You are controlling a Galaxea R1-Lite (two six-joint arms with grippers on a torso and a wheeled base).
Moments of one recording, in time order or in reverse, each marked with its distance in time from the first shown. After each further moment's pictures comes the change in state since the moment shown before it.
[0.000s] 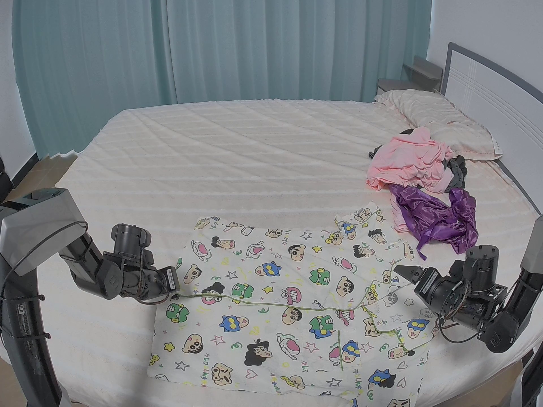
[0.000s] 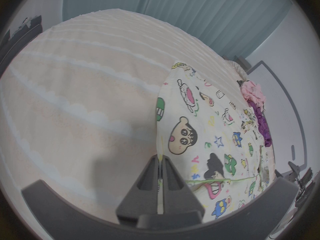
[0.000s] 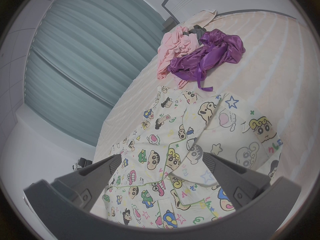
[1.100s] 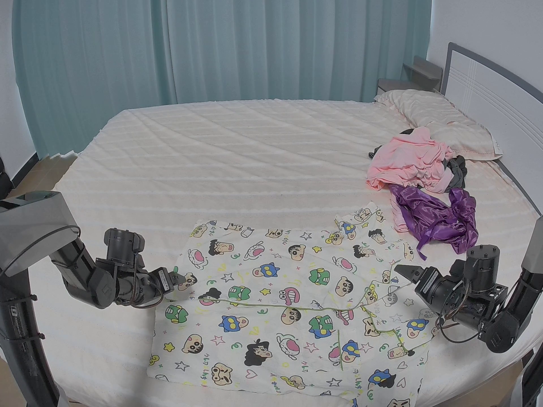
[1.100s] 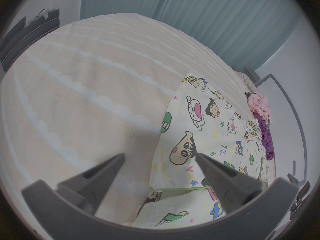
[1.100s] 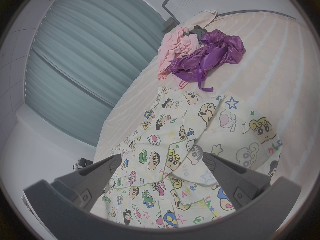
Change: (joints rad) left arm 0.001 -0.052 0.116 -0.094 0.078 -0.112; right arm 0.000 -0.006 0.001 0.000 -0.001 0.000
